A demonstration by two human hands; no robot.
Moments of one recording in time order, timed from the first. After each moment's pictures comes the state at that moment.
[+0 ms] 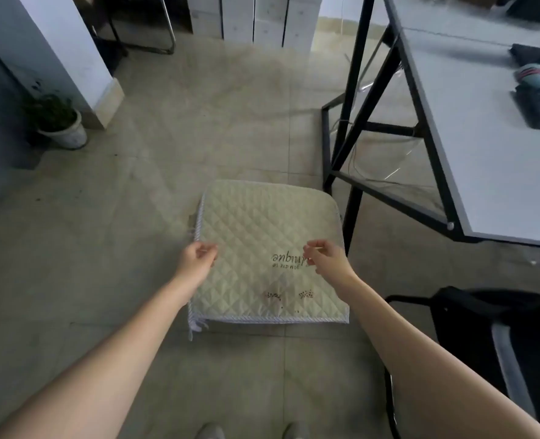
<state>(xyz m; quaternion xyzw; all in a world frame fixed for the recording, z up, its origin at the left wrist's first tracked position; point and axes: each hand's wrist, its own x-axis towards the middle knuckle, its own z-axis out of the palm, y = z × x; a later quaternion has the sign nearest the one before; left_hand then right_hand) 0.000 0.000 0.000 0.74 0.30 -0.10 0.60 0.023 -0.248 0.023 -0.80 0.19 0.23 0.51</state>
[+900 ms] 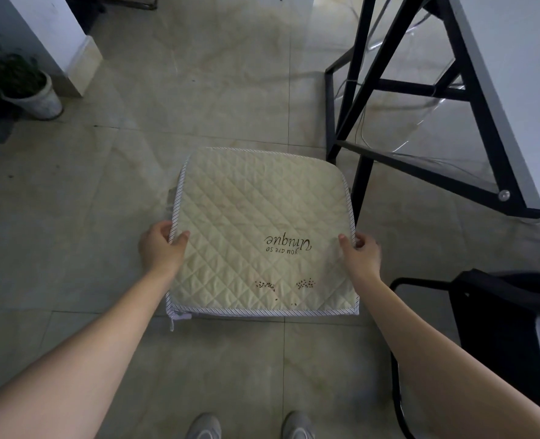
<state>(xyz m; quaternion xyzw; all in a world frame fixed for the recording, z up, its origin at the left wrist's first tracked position) 0.017 0.024 -0.082 0.83 0.34 0.02 0.43 0.032 -0.297 -0.067 -0.82 0.33 0.06 0.45</state>
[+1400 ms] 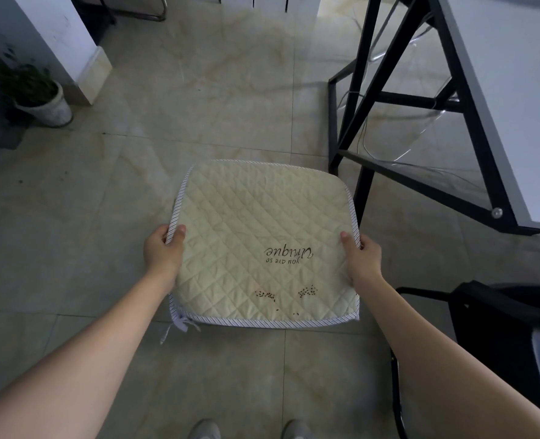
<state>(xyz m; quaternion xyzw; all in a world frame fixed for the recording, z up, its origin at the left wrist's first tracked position) 0.023 0.020 -0.063 0.76 0.35 0.06 0.54 0.046 -0.293 -0.044 -0.75 0.30 0.05 0.58</state>
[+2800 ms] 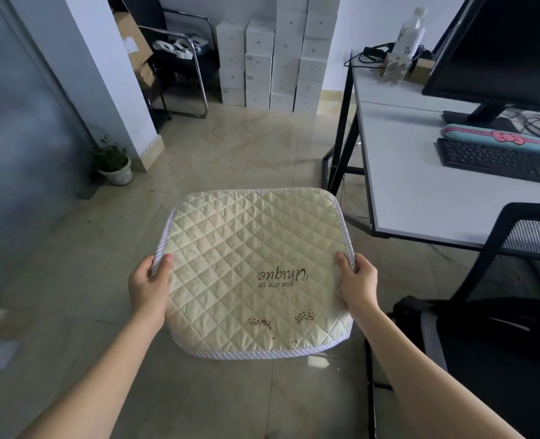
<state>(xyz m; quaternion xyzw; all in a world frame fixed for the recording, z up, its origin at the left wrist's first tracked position) -0.167 -0.040 0.134 0.70 0.31 0.23 0.60 -0.101 -0.357 0.146 -0.78 0.17 -0.03 0.60</state>
